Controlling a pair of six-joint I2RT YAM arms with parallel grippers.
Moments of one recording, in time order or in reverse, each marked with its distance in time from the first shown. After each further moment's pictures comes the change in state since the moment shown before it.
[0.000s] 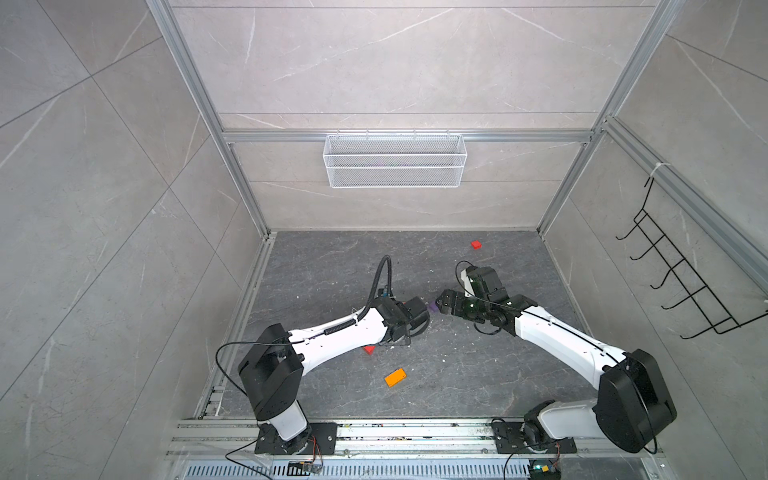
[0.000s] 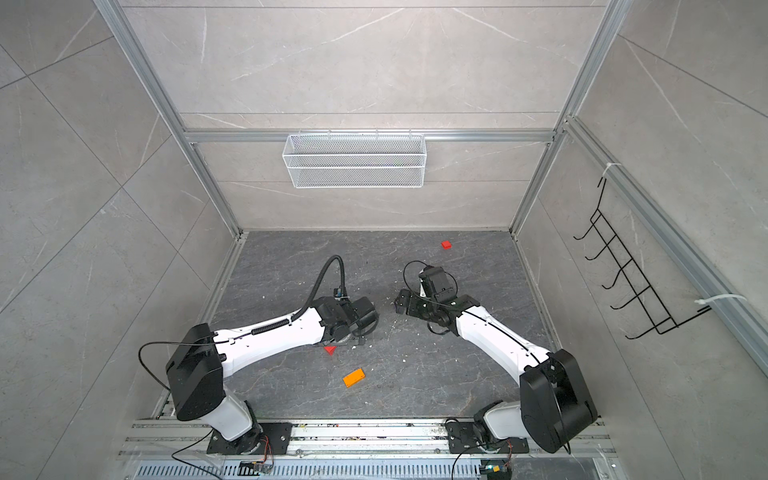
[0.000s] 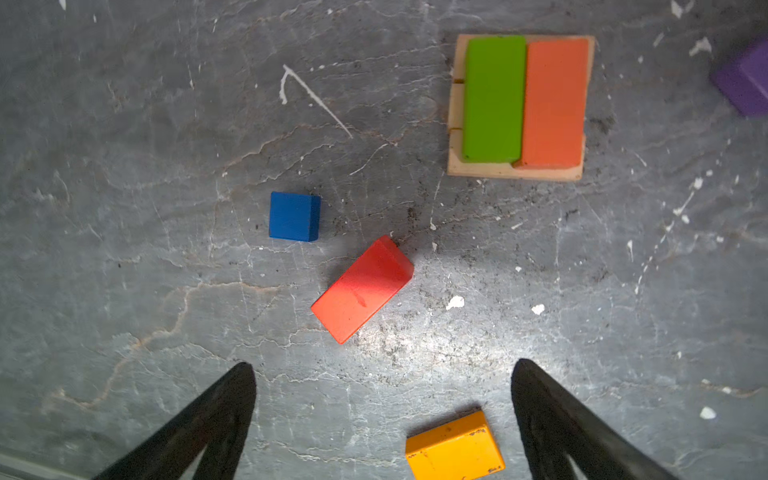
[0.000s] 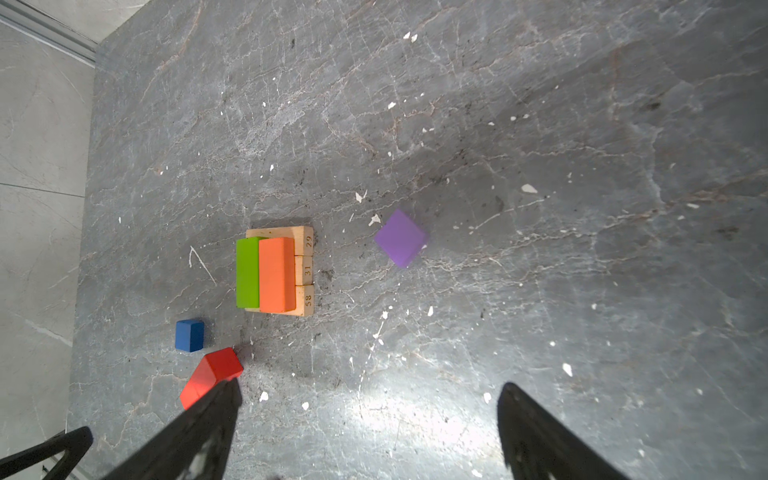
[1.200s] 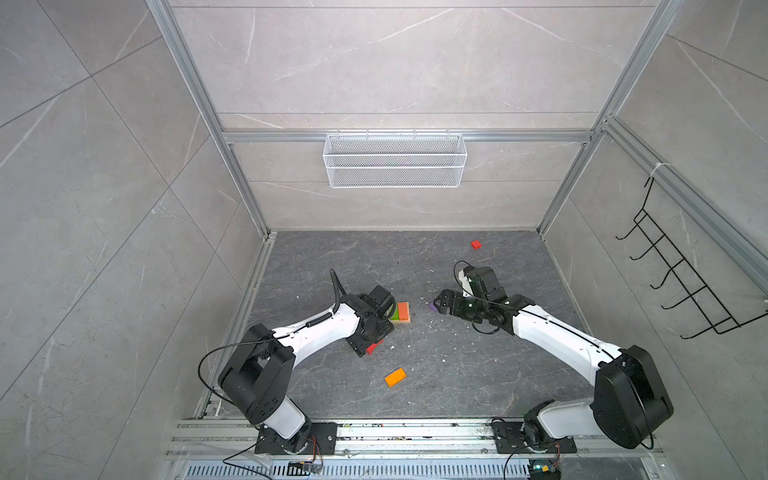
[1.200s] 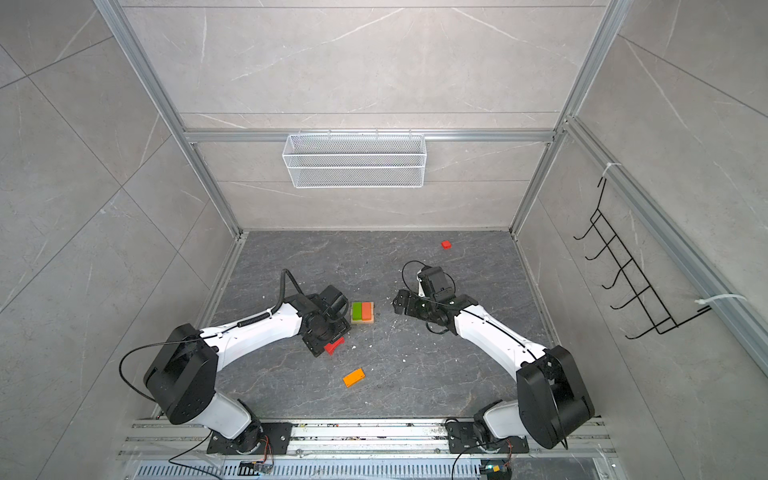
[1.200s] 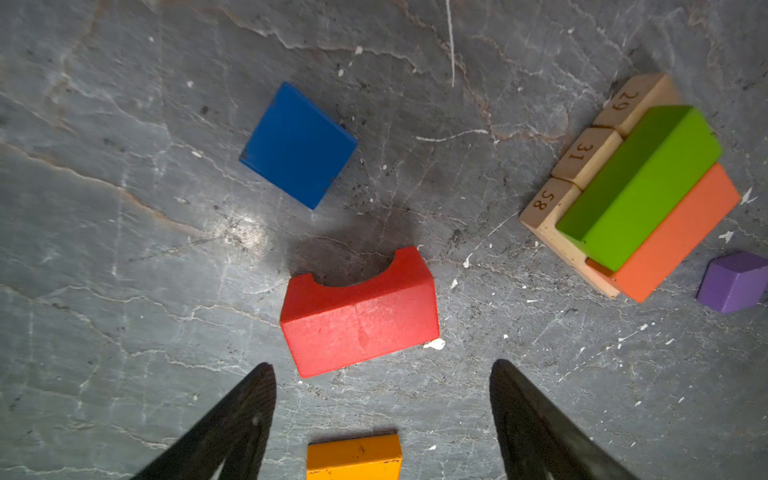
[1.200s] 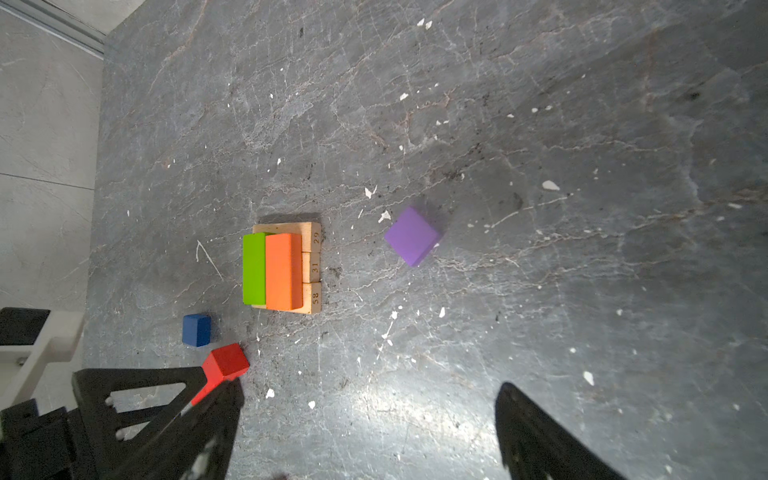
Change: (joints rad) left arm 0.256 -0.058 -0.225 0.277 0.381 -0.315; right arm 0.000 0.021 0.000 0.022 -0.029 0.000
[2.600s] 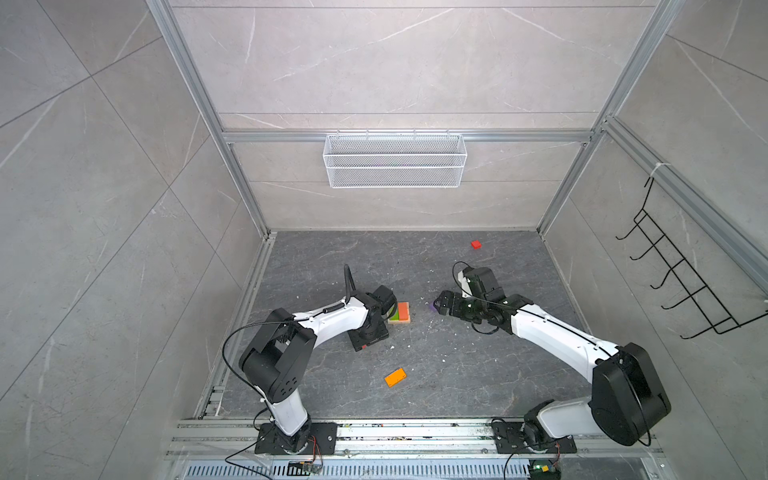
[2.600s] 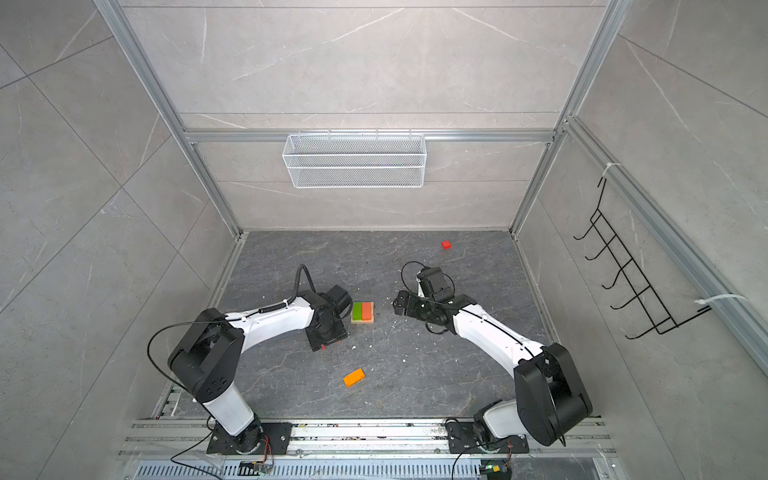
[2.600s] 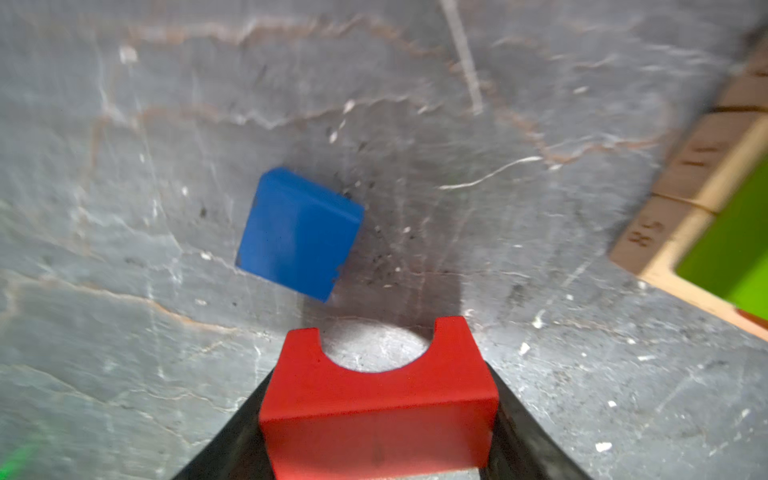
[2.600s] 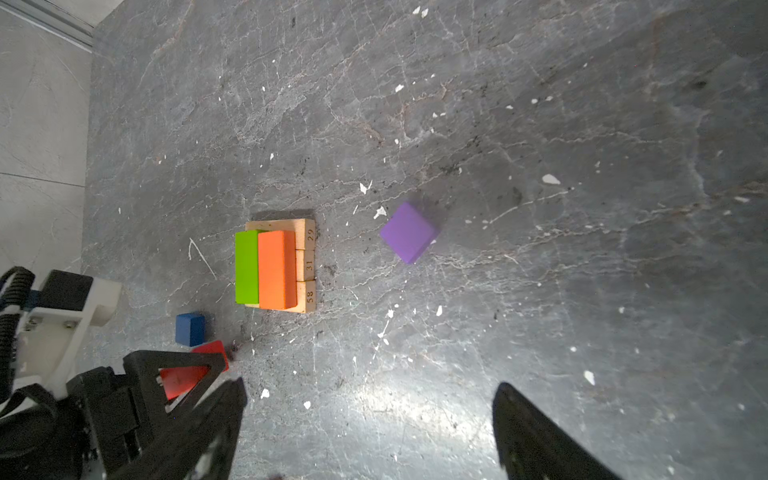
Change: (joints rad) left arm 0.030 0.138 0.073 -0.062 -0.077 0.320; right arm 0.000 0.019 0.000 0.000 0.000 0.000
